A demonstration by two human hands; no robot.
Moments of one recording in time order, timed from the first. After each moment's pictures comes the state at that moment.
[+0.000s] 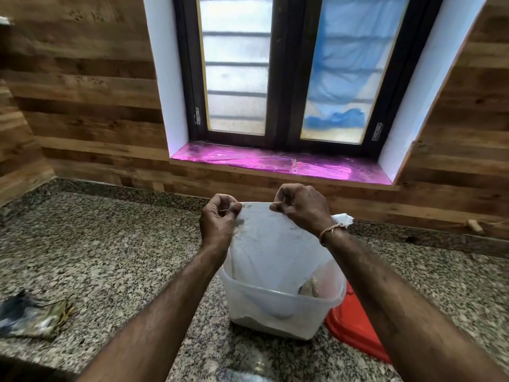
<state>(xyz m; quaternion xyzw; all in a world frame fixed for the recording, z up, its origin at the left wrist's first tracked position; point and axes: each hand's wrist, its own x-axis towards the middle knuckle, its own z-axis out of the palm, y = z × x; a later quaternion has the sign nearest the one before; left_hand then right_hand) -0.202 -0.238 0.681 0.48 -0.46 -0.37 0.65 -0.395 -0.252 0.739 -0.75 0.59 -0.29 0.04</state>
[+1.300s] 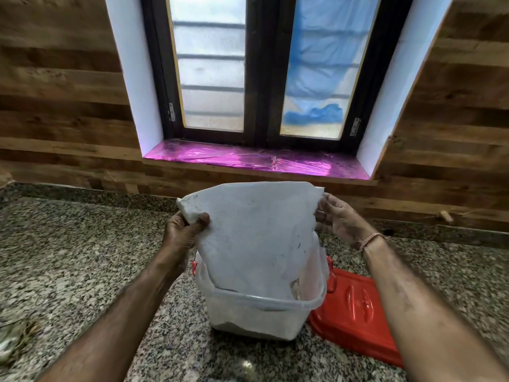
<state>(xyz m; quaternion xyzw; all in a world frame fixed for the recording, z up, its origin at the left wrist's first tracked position) -0.172 -0.251 0.656 0.38 -0.40 -0.56 0.62 -0.548 -0.274 0.678 -0.48 0.48 -0.47 0.57</state>
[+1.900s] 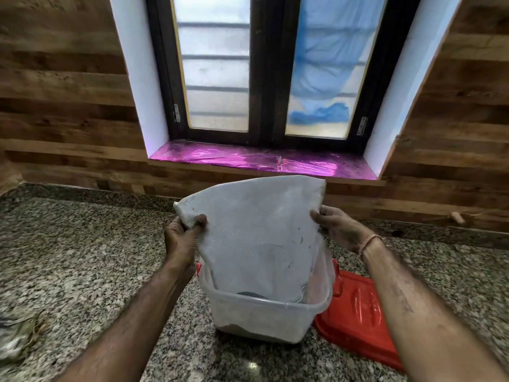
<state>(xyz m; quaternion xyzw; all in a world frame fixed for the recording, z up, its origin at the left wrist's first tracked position) -0.182 -0.250 0.652 0.43 -0.33 -0.49 0.68 -0.541 -0.285 0.663 -0.51 0.47 -0.41 0.59</state>
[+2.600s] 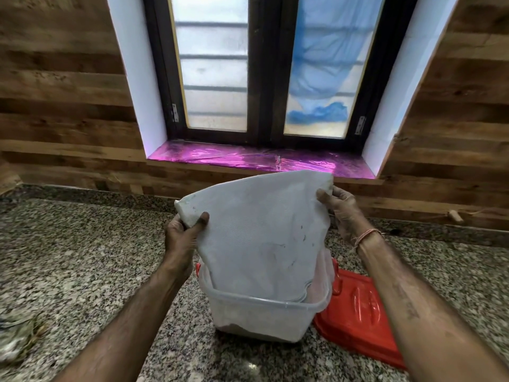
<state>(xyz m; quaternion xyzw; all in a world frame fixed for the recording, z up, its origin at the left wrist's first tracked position) -0.175 -0.253 0.649 0.43 -0.38 -0.50 0.65 -0.520 -0.281 0.691 -0.44 0.46 -0.59 0.49</state>
